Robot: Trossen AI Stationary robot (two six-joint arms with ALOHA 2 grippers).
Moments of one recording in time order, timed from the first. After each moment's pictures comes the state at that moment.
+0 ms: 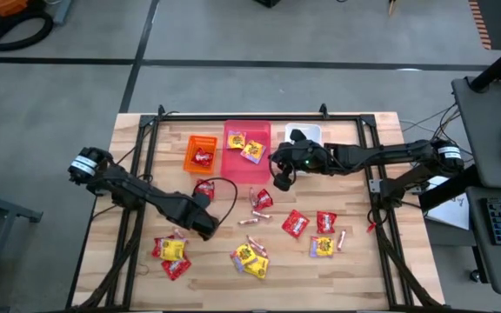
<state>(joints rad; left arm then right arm) -0.38 1.59 0.95 -0.93 -0.22 -1.26 -0.09 1.42 1.04 -0.18 0.29 0.03</state>
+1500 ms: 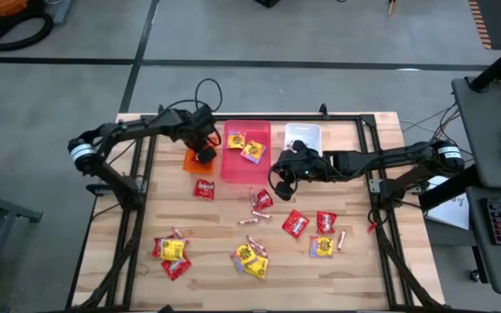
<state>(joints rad) 0.61 1.55 1.07 -0.81 -0.14 -0.05 -0.02 1.42 1.01 -0.24 0.28 0.21</state>
